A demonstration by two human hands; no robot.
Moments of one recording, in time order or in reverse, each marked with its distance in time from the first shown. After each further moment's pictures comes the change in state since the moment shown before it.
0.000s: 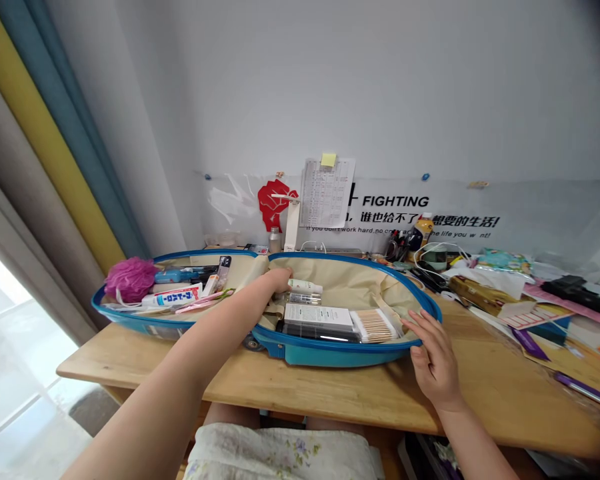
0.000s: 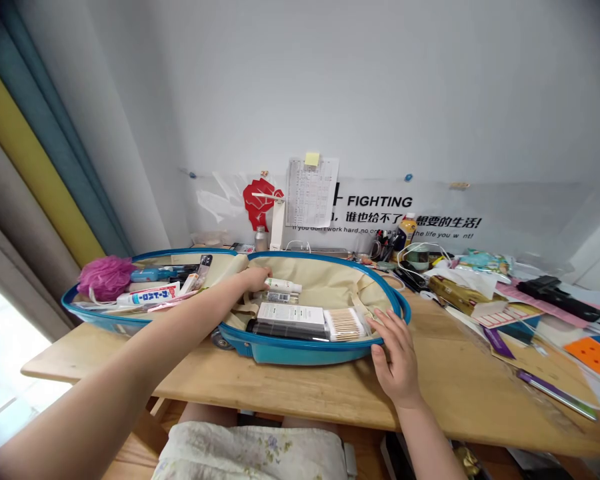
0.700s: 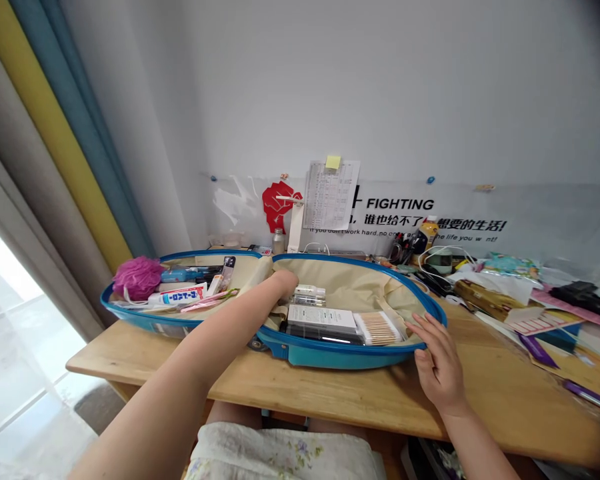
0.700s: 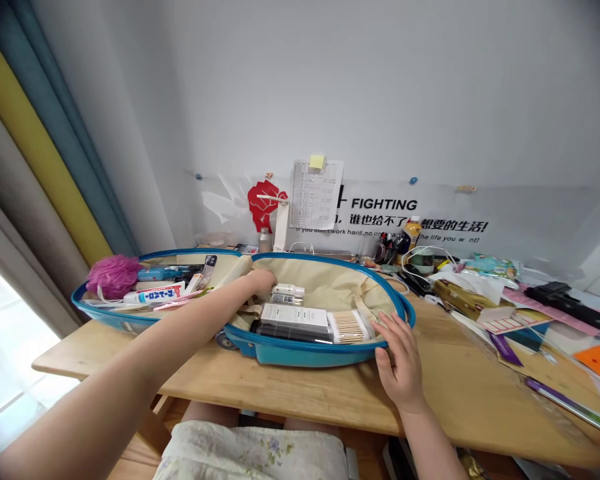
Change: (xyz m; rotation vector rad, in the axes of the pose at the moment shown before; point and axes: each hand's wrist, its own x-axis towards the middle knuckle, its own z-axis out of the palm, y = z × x) left_hand -0.008 0.018 -0.003 0.225 -0.101 0.093; right_hand -0.002 0.004 0.001 -0.005 -0.013 0.014
